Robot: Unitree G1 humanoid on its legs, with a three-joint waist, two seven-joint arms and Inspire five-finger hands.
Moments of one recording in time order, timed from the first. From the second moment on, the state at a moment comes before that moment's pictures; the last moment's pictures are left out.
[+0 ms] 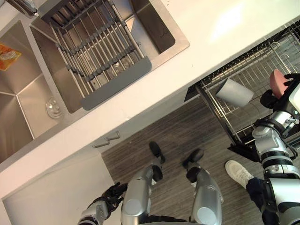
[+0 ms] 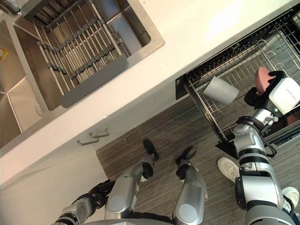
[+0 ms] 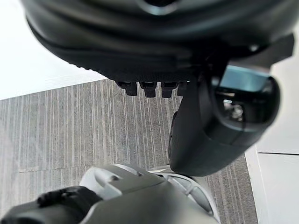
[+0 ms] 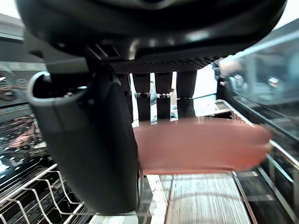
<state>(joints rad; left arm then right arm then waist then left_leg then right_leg) -0.06 0.18 0.00 0.97 -0.48 0.24 -0.07 -0.59 -0.62 -0.07 0.84 -0.38 0.09 -0.81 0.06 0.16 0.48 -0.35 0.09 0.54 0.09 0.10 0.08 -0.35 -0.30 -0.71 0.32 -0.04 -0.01</state>
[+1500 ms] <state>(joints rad) 0.11 0.17 0.20 1.03 -0.40 0.31 0.09 0.17 -0.02 -0.72 0.37 1.09 -0.31 -0.29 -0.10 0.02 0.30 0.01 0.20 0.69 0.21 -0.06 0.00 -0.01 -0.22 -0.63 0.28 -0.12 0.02</state>
